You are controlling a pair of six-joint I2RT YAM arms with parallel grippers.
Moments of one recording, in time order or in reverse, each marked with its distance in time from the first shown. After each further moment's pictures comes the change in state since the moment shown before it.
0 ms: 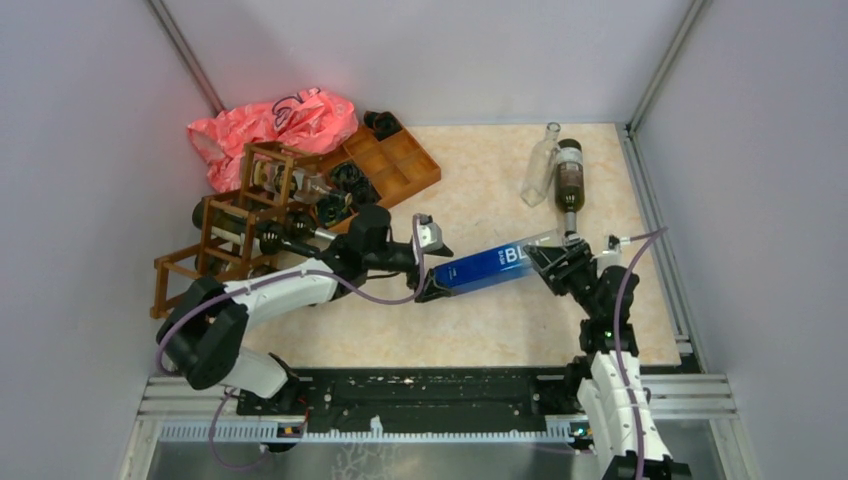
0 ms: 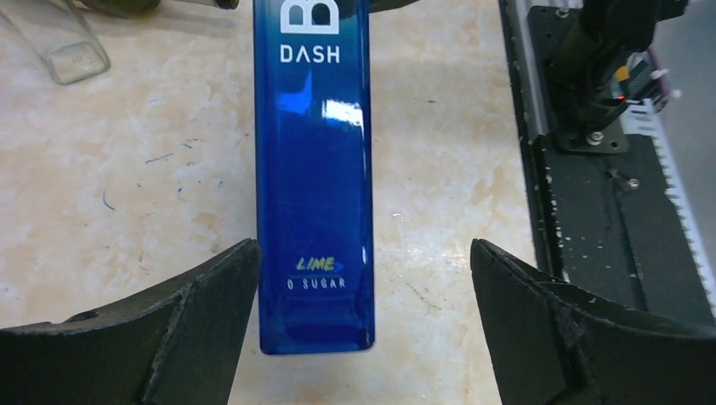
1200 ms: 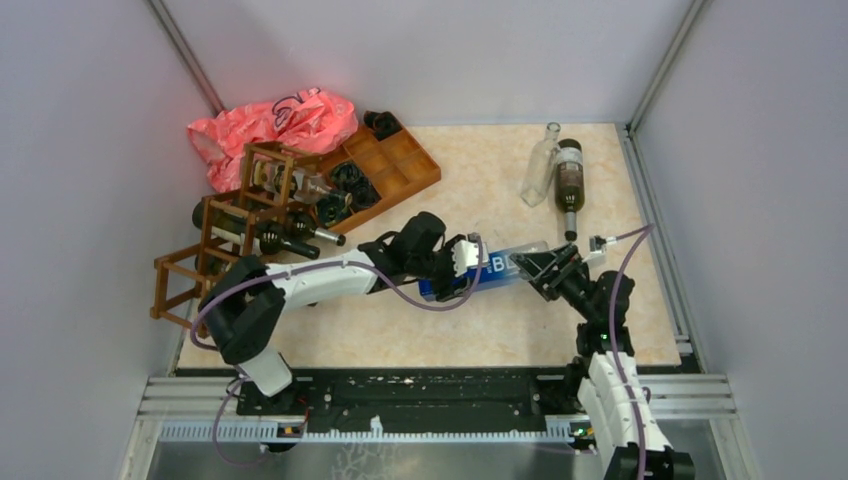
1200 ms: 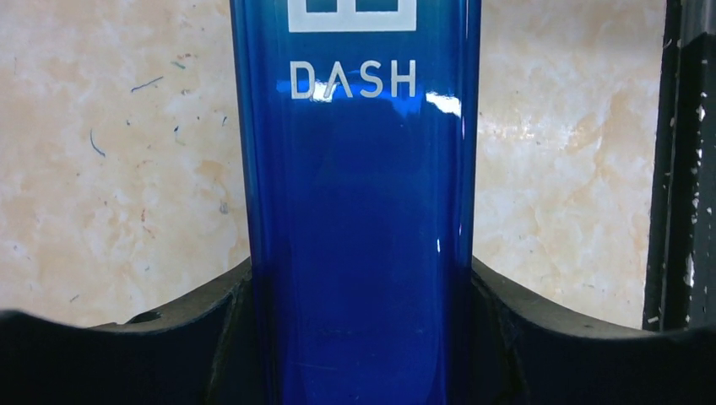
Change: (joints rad) left arm -0.187 0.236 0.257 -0.318 -0.406 0.212; right arm 0.013 0.038 -0.130 0.275 -0.150 0.087
